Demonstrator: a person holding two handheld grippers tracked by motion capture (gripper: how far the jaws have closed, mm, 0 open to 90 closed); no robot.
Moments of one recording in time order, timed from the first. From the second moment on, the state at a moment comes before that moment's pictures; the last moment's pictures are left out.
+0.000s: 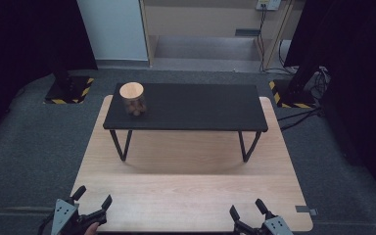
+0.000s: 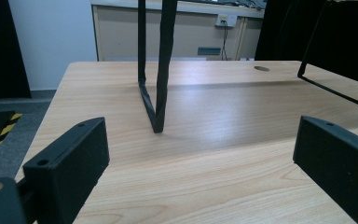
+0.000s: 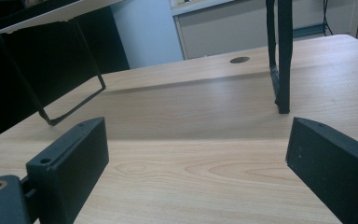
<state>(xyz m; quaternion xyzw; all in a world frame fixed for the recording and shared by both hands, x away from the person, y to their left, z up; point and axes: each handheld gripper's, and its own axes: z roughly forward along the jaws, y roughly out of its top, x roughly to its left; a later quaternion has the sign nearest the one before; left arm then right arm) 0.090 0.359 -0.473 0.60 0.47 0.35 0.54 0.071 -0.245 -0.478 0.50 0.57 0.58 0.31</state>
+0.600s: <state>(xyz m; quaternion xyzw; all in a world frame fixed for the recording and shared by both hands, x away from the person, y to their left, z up) 0.089 0.359 -0.474 0.60 0.47 0.35 0.55 0.071 -0.247 -0.479 0.51 0.56 0.57 0.31</state>
